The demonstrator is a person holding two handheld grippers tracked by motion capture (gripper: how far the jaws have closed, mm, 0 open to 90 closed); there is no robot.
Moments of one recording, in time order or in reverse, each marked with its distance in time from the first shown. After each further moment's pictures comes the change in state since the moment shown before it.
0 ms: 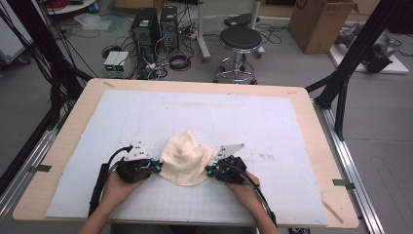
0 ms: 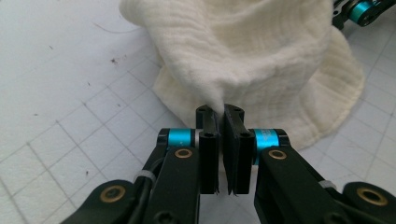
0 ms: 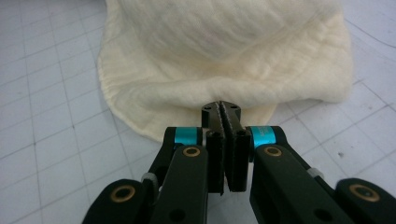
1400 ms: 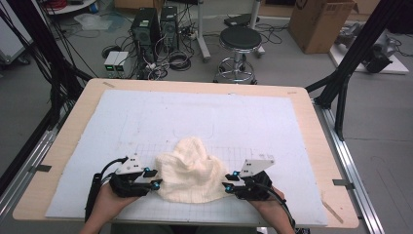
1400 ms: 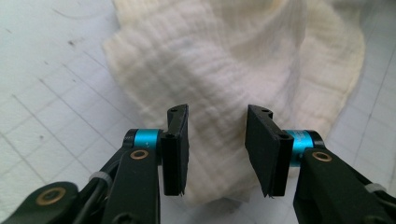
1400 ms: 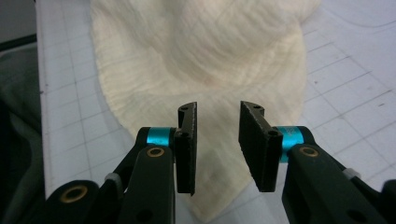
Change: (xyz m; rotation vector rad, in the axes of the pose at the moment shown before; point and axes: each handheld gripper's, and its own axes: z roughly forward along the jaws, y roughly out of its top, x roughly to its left) left arm -0.023 -0.014 -0.013 0.073 -0.082 0.018; right arm 0.015 -0.042 -0.059 -0.058 0.006 -0.047
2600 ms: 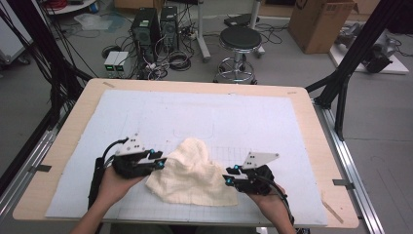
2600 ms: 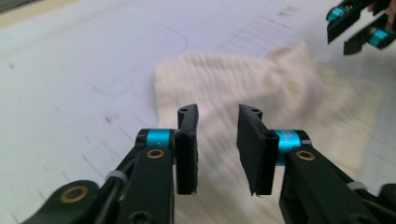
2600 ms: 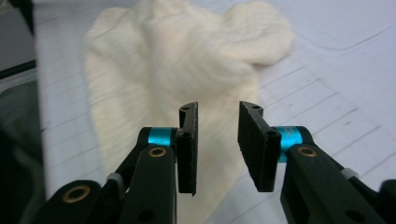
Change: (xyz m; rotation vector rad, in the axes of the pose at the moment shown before) left arm 0.024 0.063 -0.005 -0.164 0.049 0.006; right arm -0.011 0.016 -0.011 -0.068 -0.031 0.071
